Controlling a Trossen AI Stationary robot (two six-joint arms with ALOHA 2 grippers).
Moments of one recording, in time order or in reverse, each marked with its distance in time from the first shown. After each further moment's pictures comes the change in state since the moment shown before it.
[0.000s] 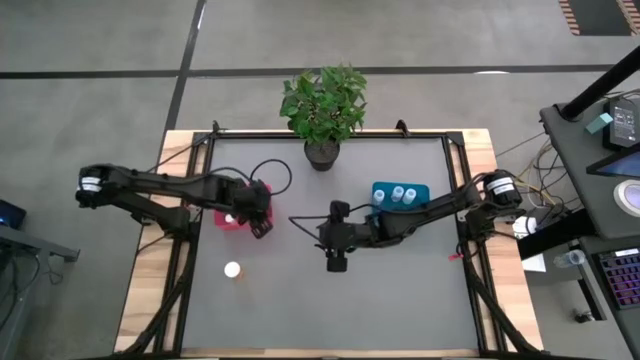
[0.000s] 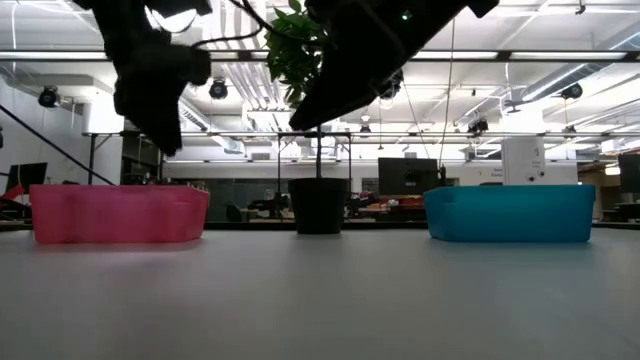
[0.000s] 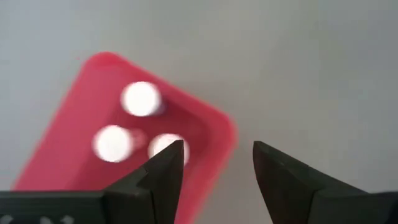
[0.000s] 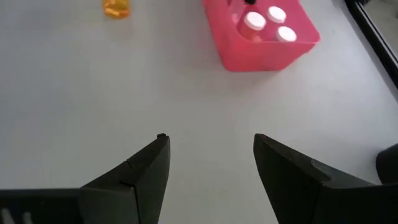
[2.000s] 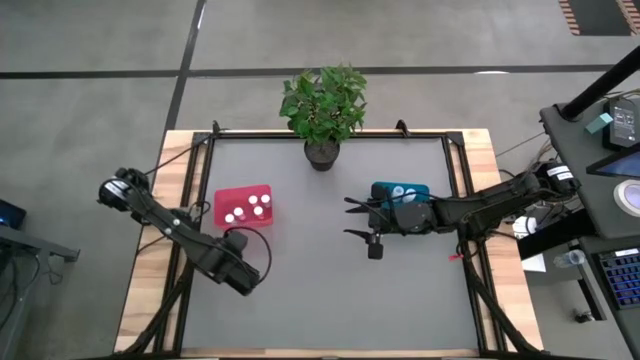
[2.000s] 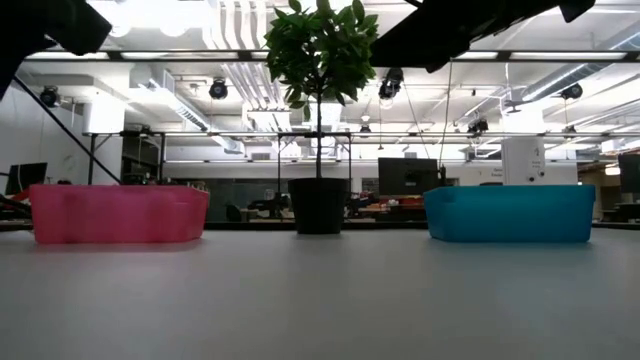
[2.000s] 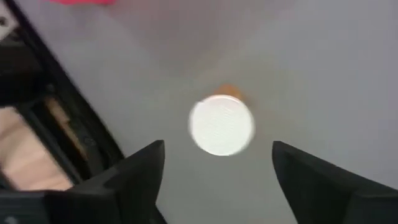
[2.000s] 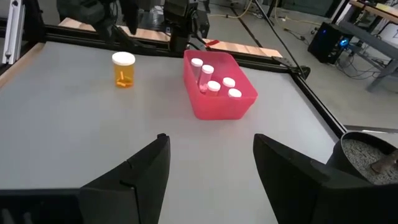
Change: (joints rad) left arm -0.609 0.287 0.276 -0.473 0.199 -1.091; right arm 0.001 -0.499 -0.488 0.369 0.000 -0.112
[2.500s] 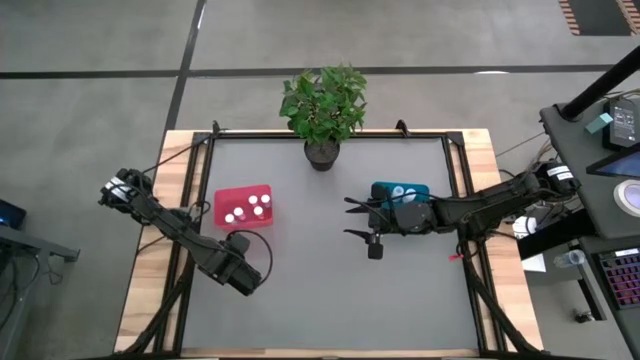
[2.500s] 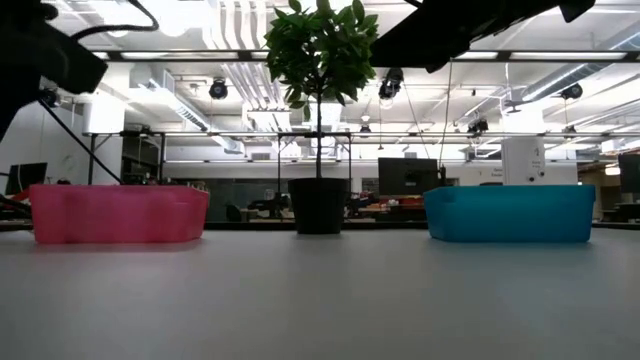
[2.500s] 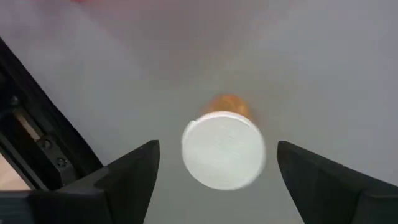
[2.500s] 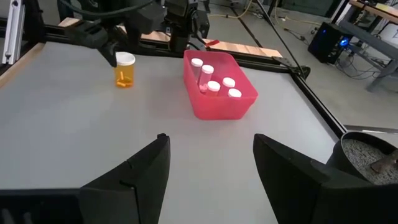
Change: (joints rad) left arm 0.001 0.015 -0.135 0.155 0.000 0.022; right arm 0.000 0.000 0.000 0.000 0.000 0.000
